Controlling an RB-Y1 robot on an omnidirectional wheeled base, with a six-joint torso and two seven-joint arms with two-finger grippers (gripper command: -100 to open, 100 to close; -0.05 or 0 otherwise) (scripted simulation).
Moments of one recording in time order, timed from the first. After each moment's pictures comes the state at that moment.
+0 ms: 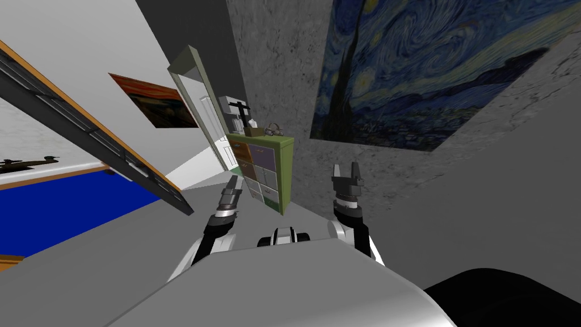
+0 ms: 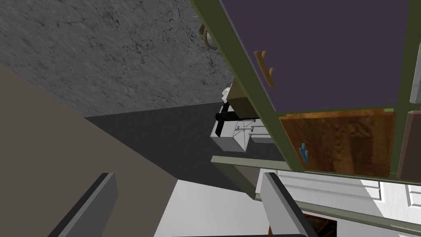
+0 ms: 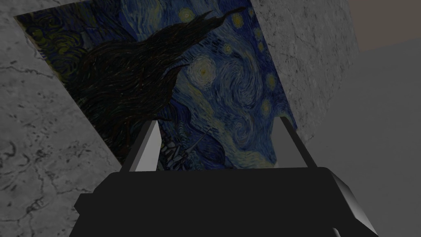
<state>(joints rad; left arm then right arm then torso) 0.44 0.14 -0.03 -2.04 -0.12 -0.60 -0.06 0.50 -0.03 0.02 -2.33 -0.06 -0.63 -0.09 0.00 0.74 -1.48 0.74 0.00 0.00</state>
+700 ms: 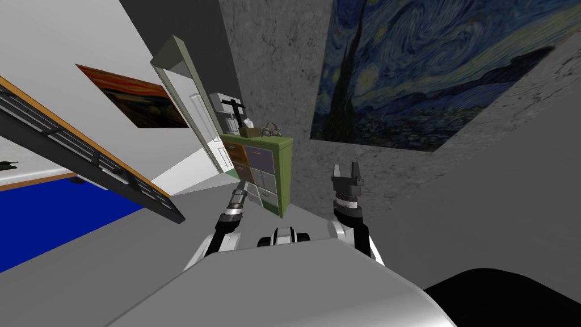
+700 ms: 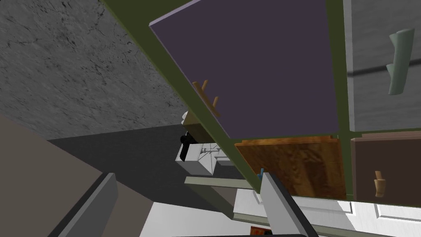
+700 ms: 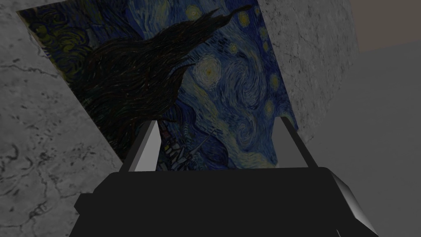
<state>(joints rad) 0.38 0.13 -0.05 -1.89 -0.14 -0.58 -0.08 0.50 -0.03 0.02 -2.33 -0.06 -0.63 -0.09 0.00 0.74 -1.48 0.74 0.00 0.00</state>
